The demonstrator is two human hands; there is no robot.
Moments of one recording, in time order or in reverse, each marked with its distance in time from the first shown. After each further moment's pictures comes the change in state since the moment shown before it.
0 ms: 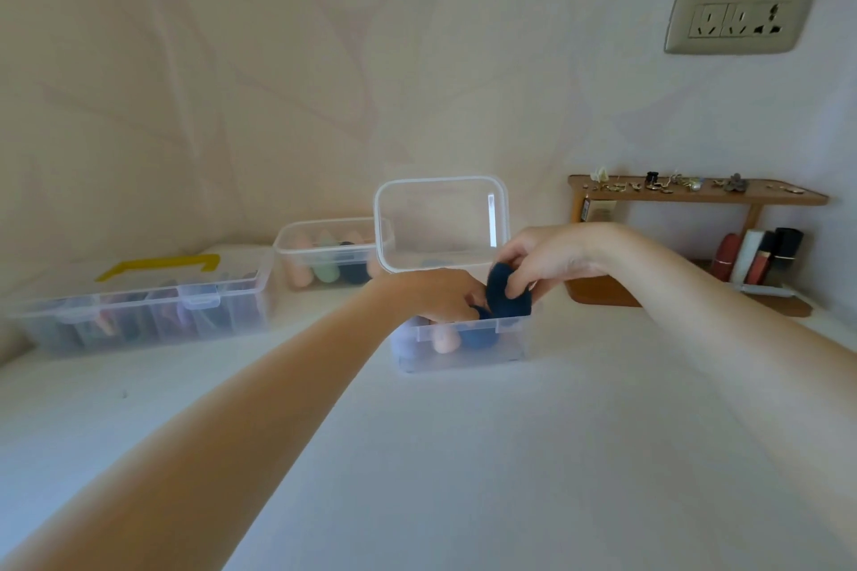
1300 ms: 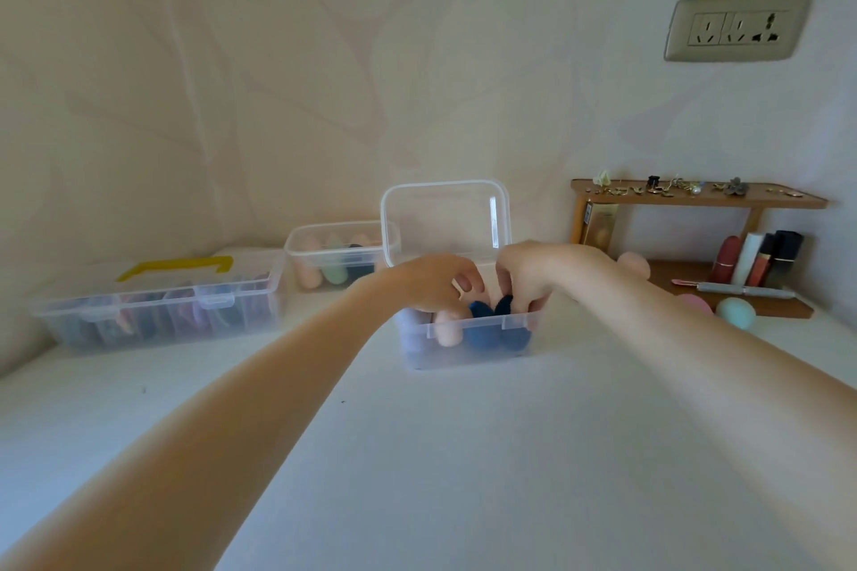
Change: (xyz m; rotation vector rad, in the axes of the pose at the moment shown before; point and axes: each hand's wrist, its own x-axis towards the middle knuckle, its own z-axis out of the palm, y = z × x) left_hand -0.007 -0.017 -0.005 -0.194 0.203 0.011; right_hand 0.015 -0.014 0.023 -0.613 0.166 0.178
